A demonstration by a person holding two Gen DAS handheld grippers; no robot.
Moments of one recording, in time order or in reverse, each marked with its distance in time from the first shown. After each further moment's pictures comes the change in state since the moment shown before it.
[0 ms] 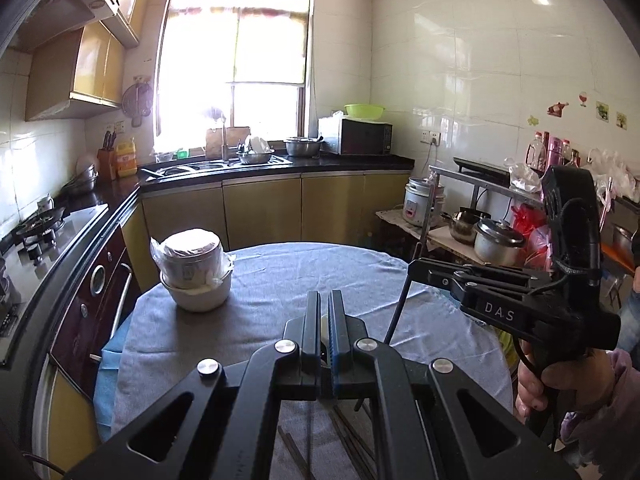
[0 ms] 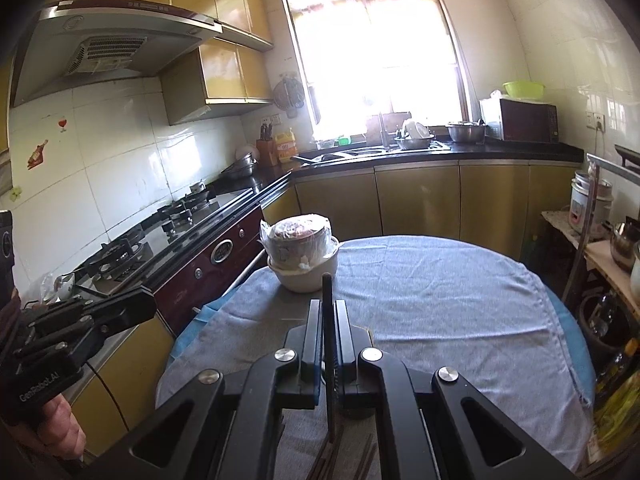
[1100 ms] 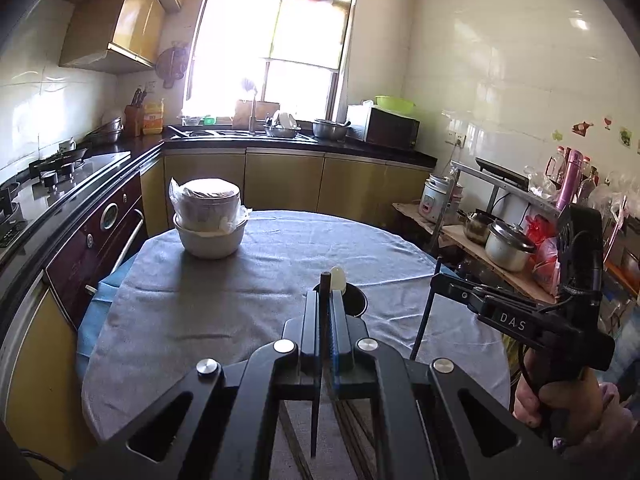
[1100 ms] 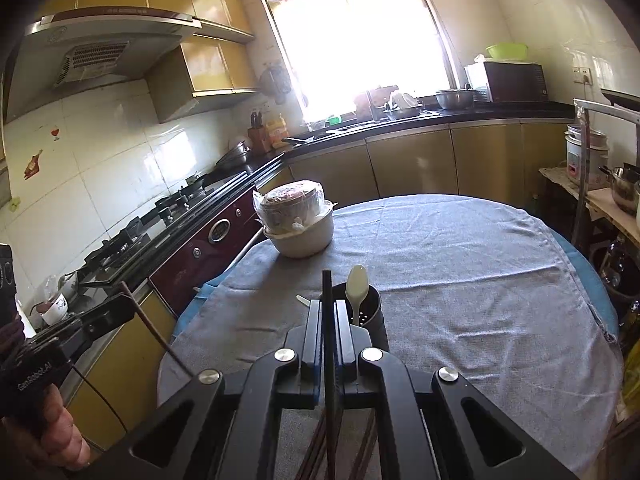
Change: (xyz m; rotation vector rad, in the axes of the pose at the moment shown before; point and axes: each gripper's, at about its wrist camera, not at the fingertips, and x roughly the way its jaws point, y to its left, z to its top) left arm -0.003 0.005 -0.062 -0.139 0.035 0.049; right arm 0.004 -0.020 -0.066 0.093 0.045 0.022
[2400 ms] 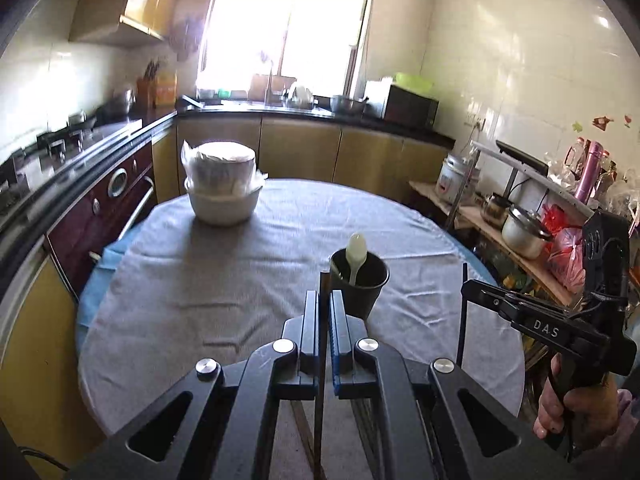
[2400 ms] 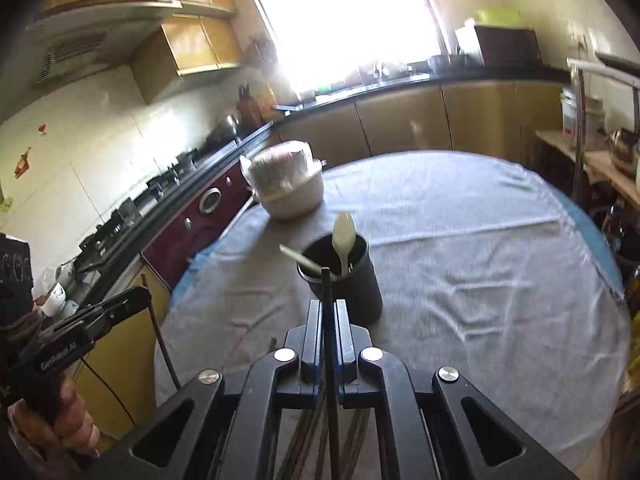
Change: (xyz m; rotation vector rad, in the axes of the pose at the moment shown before) left arm 0.023 0.008 -0.021 -0.040 0.080 0.050; right arm 0.003 -0.015 -0.026 0.045 0.090 -0.018
